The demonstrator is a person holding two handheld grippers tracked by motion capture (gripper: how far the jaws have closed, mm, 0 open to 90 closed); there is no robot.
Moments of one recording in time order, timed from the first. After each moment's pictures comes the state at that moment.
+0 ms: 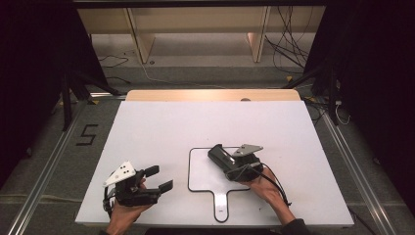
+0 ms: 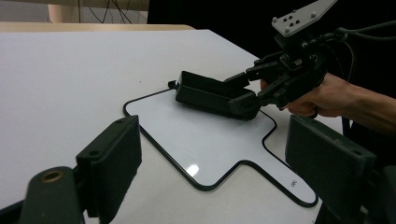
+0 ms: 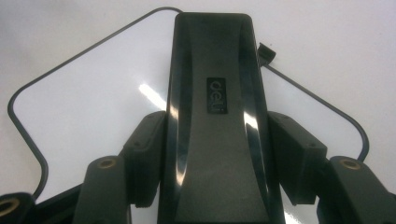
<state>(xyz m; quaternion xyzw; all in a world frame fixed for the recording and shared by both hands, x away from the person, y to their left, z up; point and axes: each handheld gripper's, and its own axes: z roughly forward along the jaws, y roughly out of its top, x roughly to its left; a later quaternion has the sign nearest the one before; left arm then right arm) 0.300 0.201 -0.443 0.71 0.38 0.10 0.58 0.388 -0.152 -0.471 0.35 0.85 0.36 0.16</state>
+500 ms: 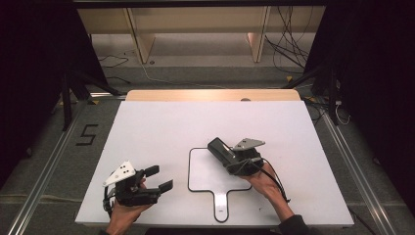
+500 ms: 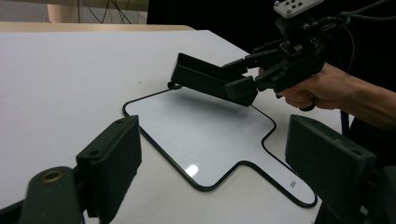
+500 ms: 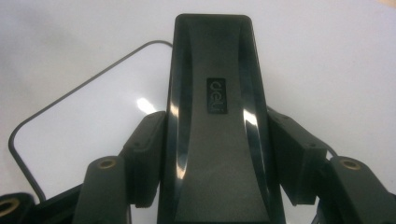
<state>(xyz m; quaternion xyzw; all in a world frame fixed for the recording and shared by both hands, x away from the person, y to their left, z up) 0.300 0.201 -0.443 0.71 0.38 0.10 0.58 0.396 -0.150 -0.456 0.36 0.84 0.38 0.17</state>
